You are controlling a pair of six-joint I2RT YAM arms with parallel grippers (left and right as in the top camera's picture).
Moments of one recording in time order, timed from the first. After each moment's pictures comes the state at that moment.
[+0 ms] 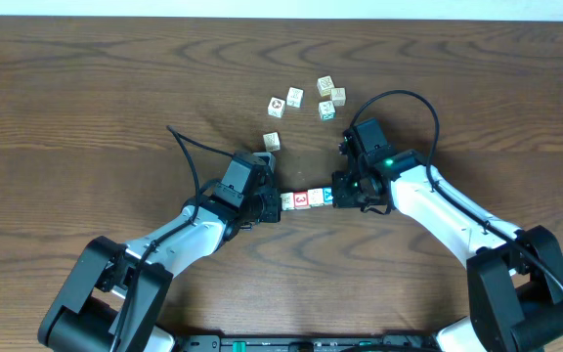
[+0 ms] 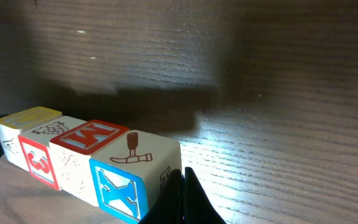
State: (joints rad) left arm -0.51 1.62 0.67 -0.03 0.26 -0.50; right arm 0.44 1.69 1.01 -0.60 -0.17 0.41
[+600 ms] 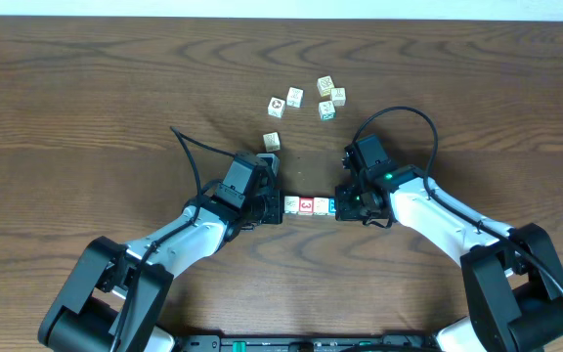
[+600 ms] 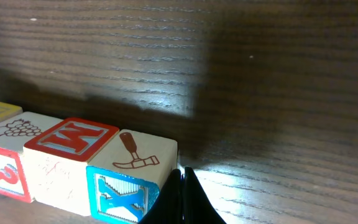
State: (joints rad) left arm -0.51 1.62 0.67 -0.03 0.30 -0.50; right arm 0.44 1.69 0.89 -0.51 -0.16 0.43
